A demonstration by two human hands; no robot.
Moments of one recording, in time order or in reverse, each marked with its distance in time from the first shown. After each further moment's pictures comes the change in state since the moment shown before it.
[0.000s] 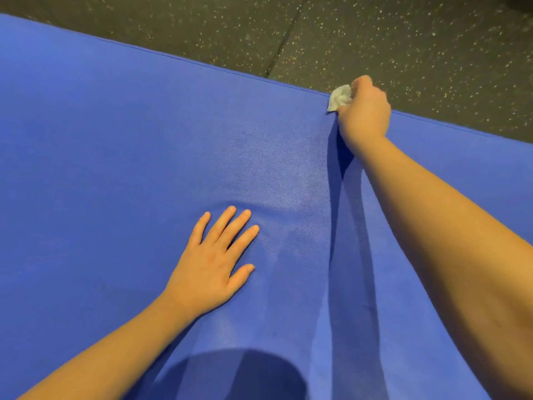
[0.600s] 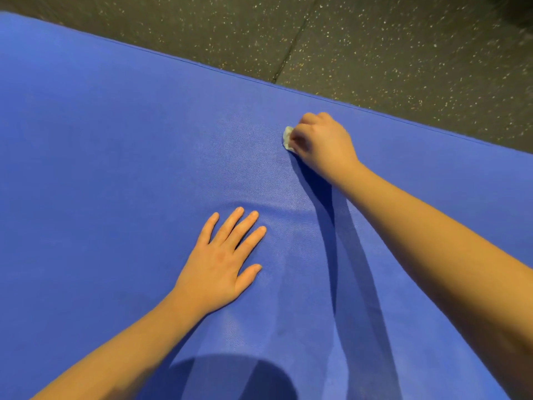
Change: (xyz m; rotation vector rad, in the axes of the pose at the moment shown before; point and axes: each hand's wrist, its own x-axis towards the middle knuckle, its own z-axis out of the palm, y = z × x) left_hand 0.000 -0.001 0.001 -0.010 0.019 0.001; right_hand -0.057 -0.030 0.015 -0.050 -0.132 -0.701
